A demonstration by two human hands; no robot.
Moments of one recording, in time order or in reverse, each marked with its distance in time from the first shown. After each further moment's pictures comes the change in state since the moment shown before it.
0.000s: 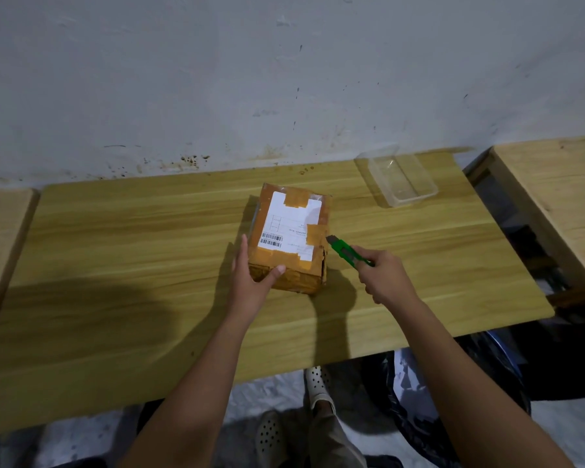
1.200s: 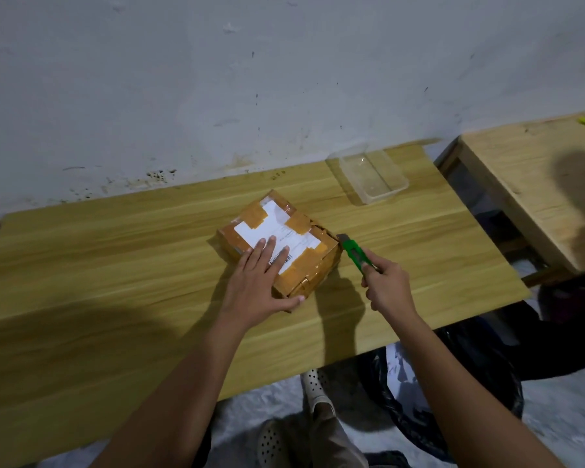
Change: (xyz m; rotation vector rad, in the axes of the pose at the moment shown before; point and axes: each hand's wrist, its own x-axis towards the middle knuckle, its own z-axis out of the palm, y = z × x) left_hand 0.015 0.013 0.031 0.994 -0.295 0.647; right_hand -0.001 0.041 -0.020 0.282 0.197 0.092
